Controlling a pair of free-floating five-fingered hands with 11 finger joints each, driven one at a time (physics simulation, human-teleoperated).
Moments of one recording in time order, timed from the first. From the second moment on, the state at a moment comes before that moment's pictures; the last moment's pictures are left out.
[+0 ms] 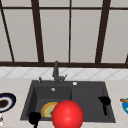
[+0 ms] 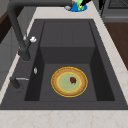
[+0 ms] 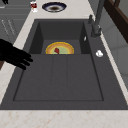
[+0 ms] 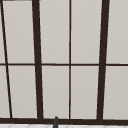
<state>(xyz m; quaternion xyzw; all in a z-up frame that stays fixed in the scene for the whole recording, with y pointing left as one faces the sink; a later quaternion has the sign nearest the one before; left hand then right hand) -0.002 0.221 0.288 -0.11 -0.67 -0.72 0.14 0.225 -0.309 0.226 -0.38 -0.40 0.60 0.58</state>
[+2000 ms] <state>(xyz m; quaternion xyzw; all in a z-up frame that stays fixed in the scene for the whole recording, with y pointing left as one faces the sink) -0.002 0.246 0.312 -0.13 -0.66 -0.72 0.15 0.139 -0.296 0.232 -0.39 -0.42 0.59 0.57</state>
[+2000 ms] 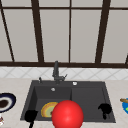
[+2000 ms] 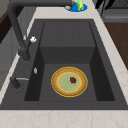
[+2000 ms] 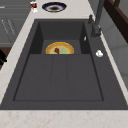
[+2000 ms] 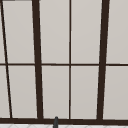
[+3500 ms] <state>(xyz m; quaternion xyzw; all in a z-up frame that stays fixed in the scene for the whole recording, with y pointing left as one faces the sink) 0.017 0.428 0.383 -0.19 -0.65 -0.70 0.21 0.139 -0.295 0.231 -0.39 -0.42 0.59 0.57</state>
